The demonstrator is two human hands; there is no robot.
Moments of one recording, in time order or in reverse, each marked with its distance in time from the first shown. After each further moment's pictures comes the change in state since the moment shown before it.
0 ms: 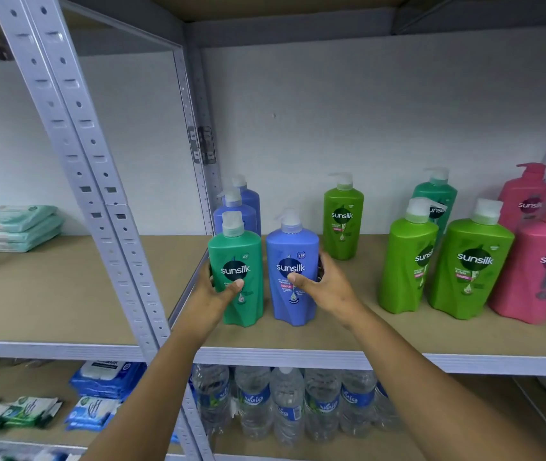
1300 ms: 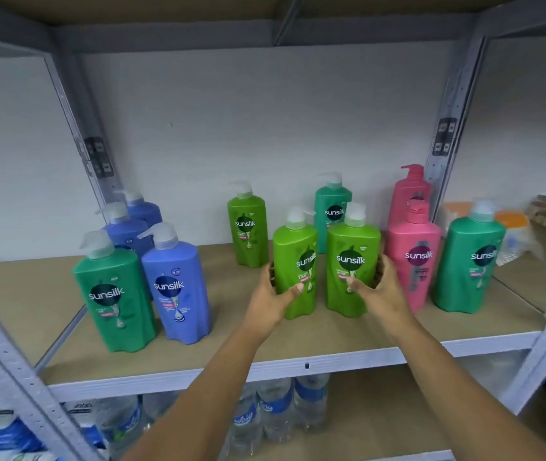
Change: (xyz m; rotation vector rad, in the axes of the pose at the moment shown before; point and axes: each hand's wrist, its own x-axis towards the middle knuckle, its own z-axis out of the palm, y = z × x) left_hand -0.005 0.046 0.273 -0.153 -0.314 0.020; right_hand -0.050 0.048 -0.251 -0.113 0.491 0.057
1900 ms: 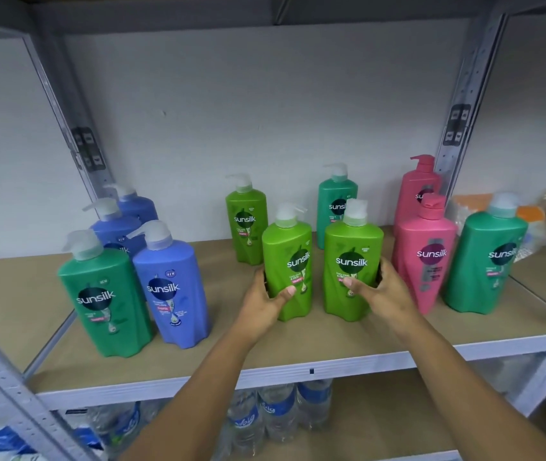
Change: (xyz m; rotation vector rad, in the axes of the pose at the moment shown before) left_hand 0.014 -0.025 -0.017 0.049 0.006 -0.001; right_hand 0.006 0.005 0.006 0.022 -0.102 0.012
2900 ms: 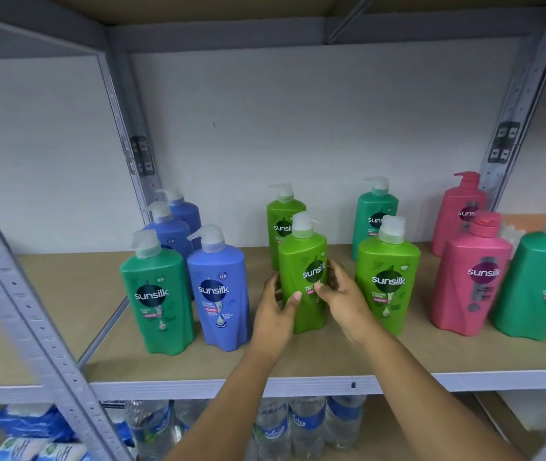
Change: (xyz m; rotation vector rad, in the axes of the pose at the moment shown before) left_hand -0.019 0.000 -0.036 -0.061 0.226 0.046; right_hand -0.010 -0.038 0.126 0.134 -0.247 0.052
